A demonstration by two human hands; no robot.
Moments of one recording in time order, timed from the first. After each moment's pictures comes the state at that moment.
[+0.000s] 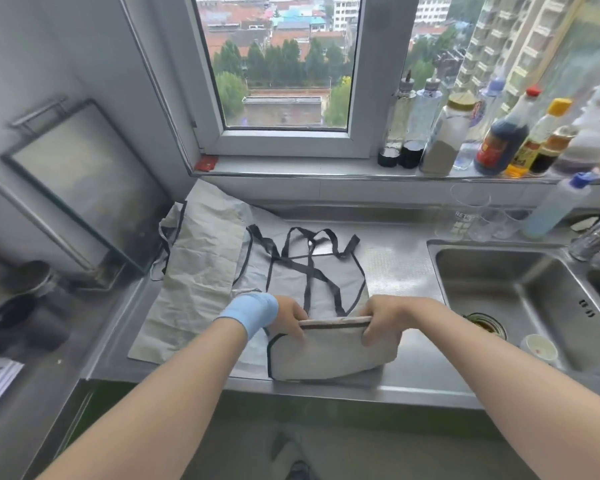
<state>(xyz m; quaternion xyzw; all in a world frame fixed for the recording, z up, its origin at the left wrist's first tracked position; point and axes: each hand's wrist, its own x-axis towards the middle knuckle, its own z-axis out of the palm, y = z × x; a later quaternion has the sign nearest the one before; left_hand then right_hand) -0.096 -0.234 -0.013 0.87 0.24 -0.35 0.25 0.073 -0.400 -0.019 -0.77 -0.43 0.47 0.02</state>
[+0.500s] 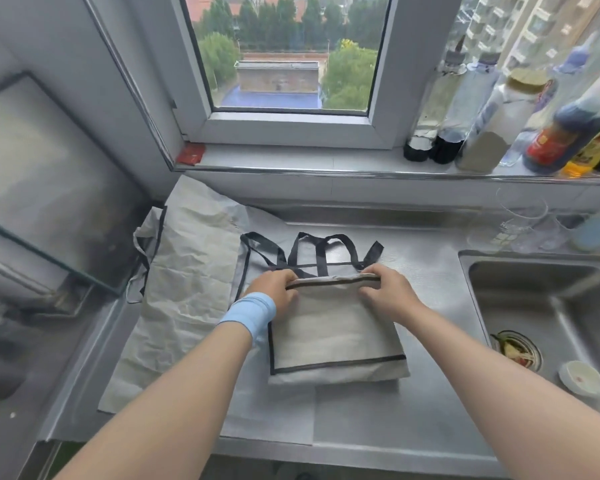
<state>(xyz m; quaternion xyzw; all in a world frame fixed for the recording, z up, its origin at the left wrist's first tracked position) -0.026 -0.107 -0.095 0.90 0.35 -0.09 0.24 0.146 -0.289 -0.106 -0.86 -0.30 0.26 0.31</state>
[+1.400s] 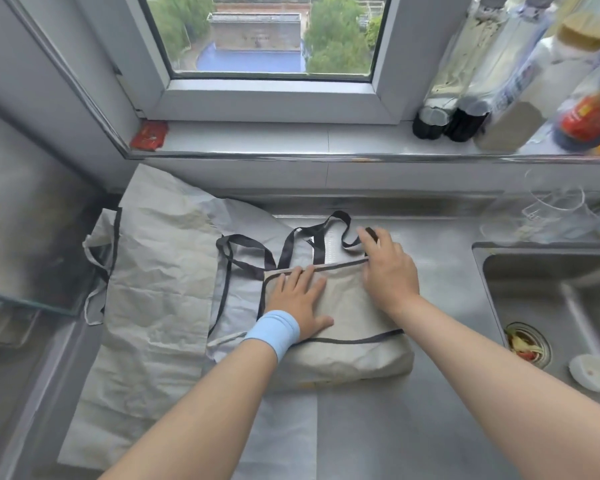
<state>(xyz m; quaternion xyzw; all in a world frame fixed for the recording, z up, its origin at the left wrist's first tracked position) 0.028 -0.115 -0.173 0.95 0.21 -0.20 0.12 0.185 -0.236 -0.149 -0.91 -0.39 -0.01 0.10</state>
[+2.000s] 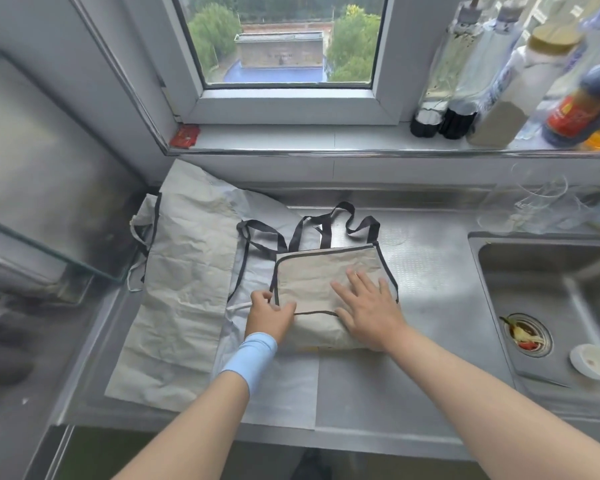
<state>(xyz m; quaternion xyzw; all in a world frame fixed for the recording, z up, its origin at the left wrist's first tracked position) -0.066 -0.164 -0.133 0.64 0.58 0.07 0.49 0.095 -0.299 -0.149 -0.83 -0.53 0.17 -0.03</state>
